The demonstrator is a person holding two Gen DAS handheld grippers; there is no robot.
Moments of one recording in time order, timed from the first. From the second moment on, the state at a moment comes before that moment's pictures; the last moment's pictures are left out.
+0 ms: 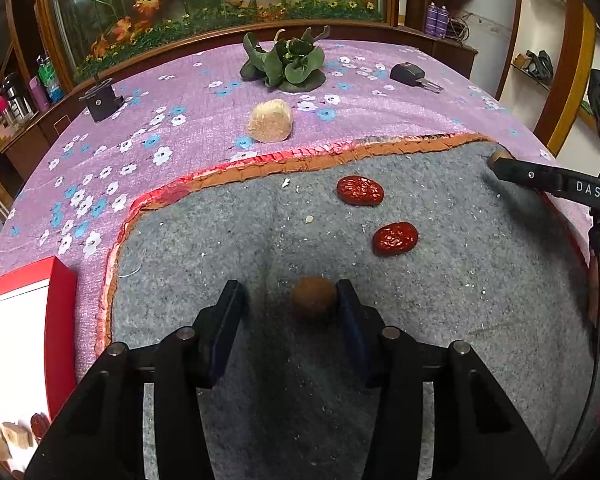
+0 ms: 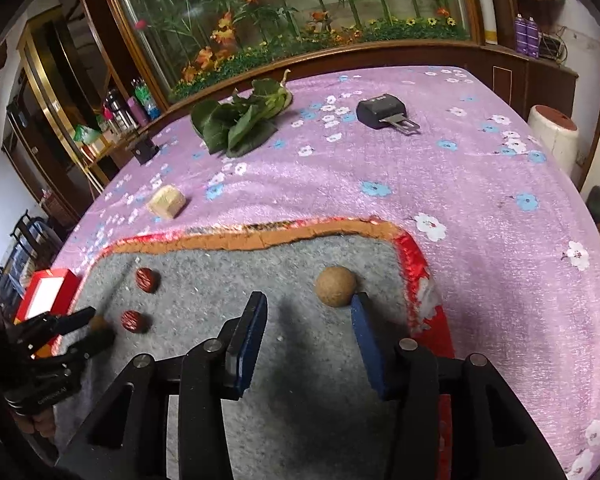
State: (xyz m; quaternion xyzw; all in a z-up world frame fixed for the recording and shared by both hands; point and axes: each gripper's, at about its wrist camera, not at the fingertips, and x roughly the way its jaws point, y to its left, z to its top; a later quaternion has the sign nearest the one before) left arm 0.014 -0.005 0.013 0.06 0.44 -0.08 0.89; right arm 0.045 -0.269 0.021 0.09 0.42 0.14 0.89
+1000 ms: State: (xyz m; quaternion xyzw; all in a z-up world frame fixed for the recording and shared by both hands) left arm 0.021 0.004 0.013 0.05 0.45 -0.07 0.89; right arm 0.077 -0.280 0.011 0.17 0.42 0.10 0.88
